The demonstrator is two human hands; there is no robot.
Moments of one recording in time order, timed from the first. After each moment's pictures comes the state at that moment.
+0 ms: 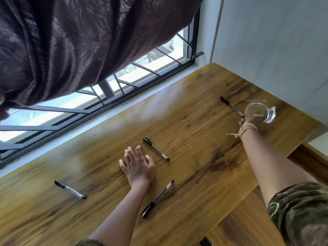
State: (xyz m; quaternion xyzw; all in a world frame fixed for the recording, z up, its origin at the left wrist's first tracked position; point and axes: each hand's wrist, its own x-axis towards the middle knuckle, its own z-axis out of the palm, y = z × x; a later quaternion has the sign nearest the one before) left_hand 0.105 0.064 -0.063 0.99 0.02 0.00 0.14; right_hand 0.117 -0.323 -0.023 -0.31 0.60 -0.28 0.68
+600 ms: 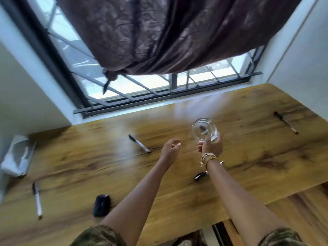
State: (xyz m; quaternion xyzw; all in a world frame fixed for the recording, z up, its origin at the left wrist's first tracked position) left_hand 0.051 0.190 -0.002 0.78 0.08 -0.15 0.60; right_hand 0.068 0.043 -0.014 -0.62 0.37 -0.20 0.66
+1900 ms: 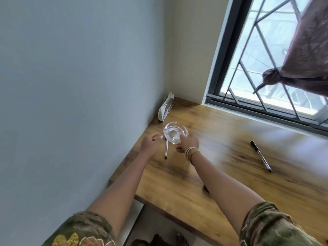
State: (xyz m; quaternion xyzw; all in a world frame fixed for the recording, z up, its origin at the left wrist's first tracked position) left_hand -0.137 0.626 -0.008 0.73 0.39 0.14 0.54; right_hand -0.029 0.510 0.000 -0.75 0.03 0.26 0.60
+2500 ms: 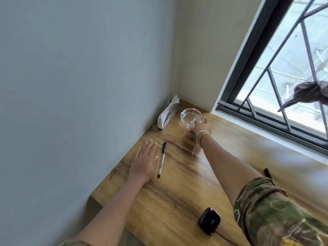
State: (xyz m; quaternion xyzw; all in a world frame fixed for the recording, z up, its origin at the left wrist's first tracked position) left_hand -0.127 0.633 -0.071 0.94 0.30 0.06 0.13; right_hand 0.121 0.569 -0.007 -0.77 0.07 0.23 0.59
